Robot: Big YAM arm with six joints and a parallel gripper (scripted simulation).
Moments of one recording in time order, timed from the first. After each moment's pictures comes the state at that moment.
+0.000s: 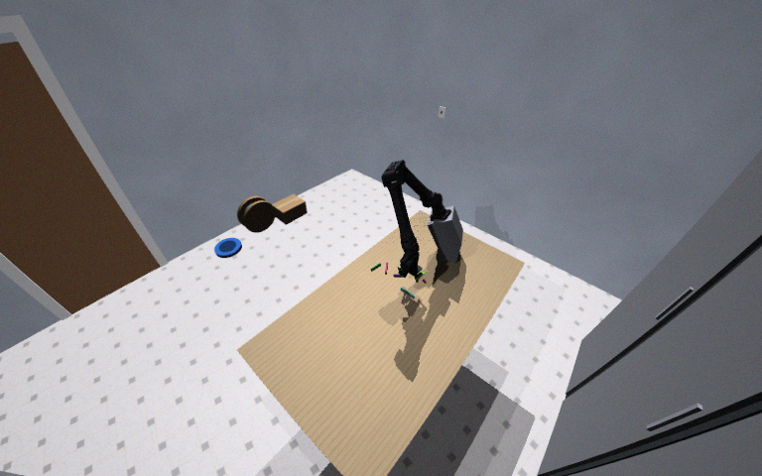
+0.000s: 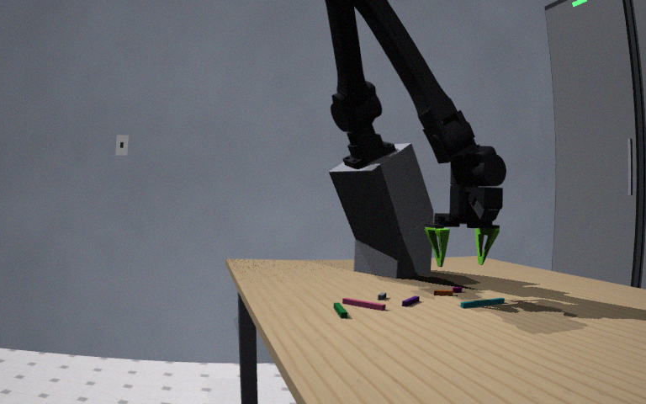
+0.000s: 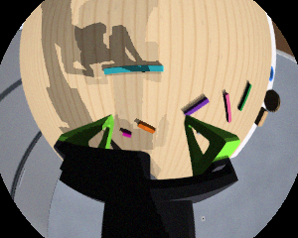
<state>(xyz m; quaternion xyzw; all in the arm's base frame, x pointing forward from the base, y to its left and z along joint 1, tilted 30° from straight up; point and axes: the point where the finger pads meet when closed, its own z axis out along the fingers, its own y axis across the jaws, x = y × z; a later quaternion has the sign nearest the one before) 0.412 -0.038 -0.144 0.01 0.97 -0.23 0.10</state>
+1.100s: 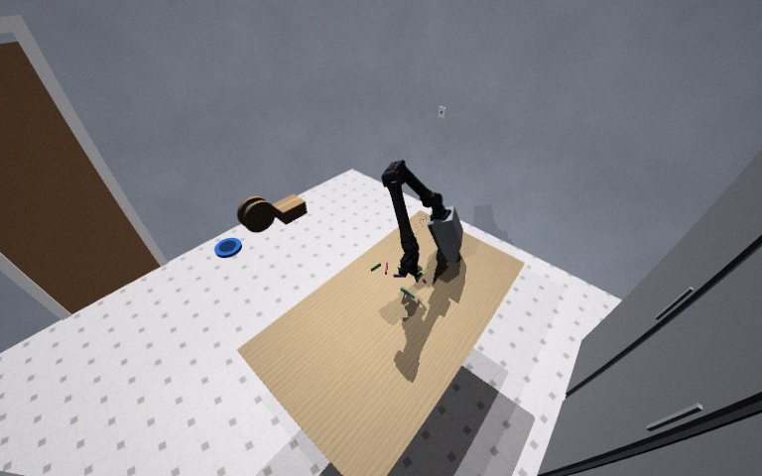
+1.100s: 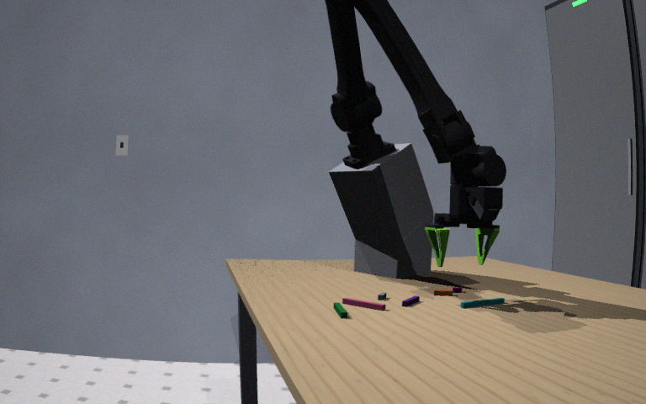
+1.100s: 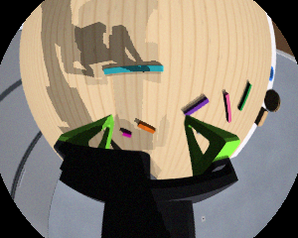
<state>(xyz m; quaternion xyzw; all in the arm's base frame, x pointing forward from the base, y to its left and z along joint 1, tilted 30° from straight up) 0.412 -0.038 -0.144 0.01 0.97 -0.23 0.10</state>
